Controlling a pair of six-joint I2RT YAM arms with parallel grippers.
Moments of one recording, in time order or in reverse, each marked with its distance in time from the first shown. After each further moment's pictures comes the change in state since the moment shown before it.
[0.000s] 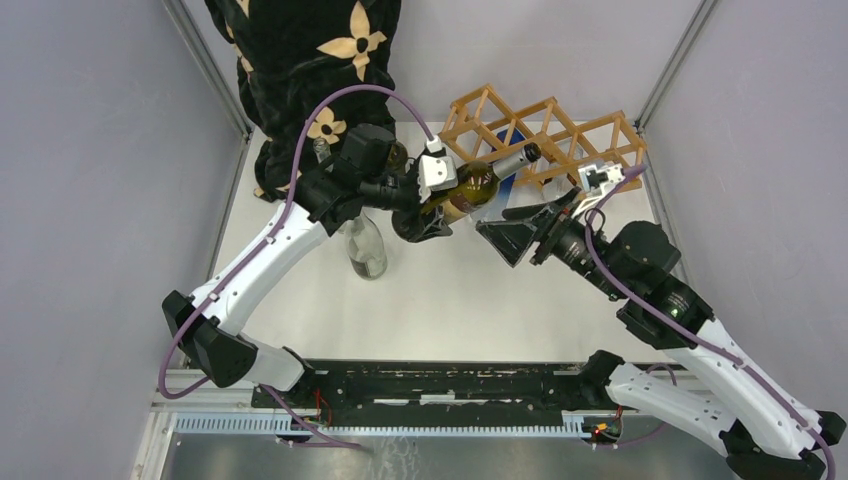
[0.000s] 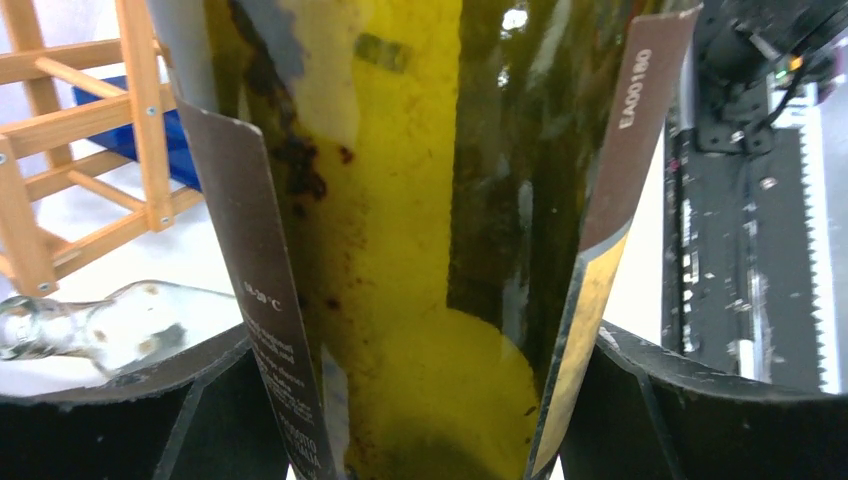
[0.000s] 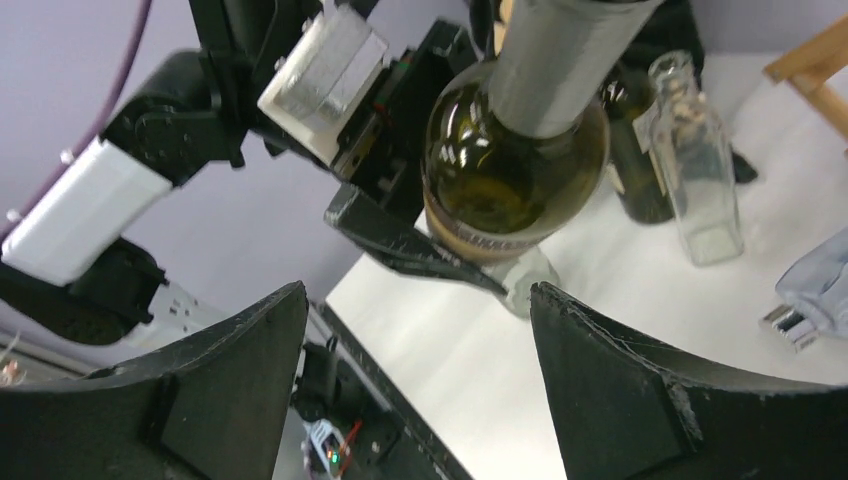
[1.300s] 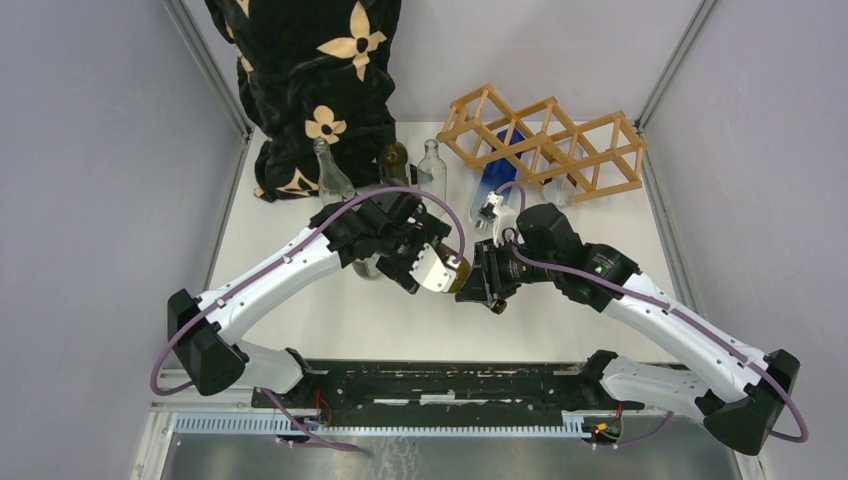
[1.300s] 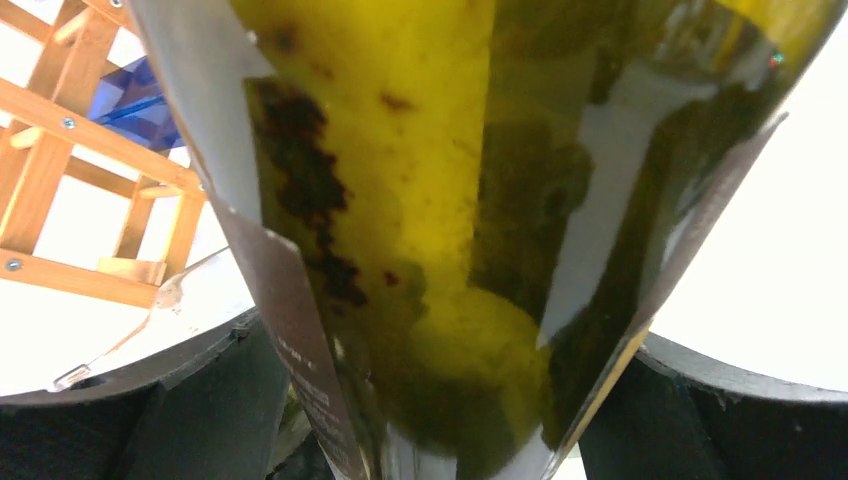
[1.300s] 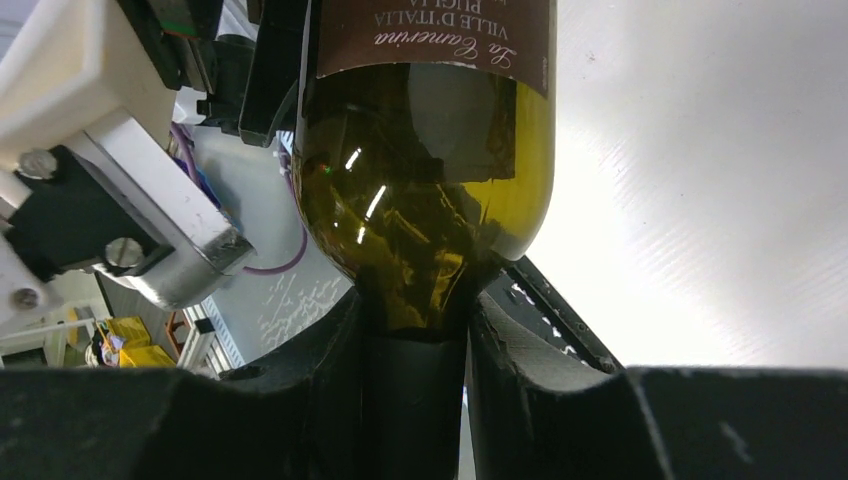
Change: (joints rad) left arm -0.164 -0.058 -0.224 -0.192 -0.428 0.836; right arm -0.003 0.283 -0.031 -0.359 -0.384 -0.020
